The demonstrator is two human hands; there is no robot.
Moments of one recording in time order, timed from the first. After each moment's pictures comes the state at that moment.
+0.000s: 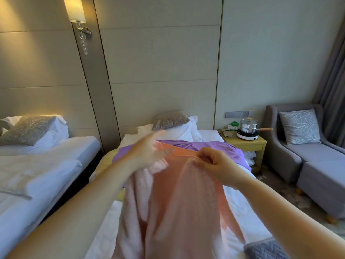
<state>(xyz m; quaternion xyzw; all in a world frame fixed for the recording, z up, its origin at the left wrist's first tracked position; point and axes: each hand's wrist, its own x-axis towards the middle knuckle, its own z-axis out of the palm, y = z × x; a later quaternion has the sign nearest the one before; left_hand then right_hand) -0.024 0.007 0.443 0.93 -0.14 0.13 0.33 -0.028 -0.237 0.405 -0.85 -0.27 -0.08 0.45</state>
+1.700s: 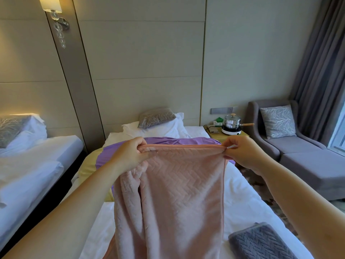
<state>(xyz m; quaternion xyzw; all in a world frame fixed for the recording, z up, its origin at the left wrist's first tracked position) 0.002 0.010 0.409 0.92 -0.13 0.16 0.33 -0.027 -0.321 0.429 -0.89 -0.04 -0.13 0.43</state>
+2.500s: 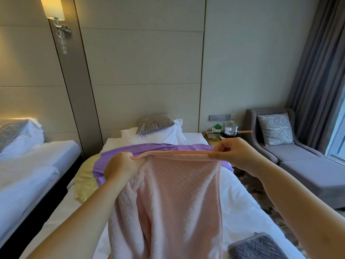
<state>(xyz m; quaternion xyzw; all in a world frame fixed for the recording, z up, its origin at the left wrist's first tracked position) 0.006 0.012 0.389 0.93 0.07 0.23 0.28 -0.024 -0.310 0.448 -0.89 -0.09 -0.09 0.43</state>
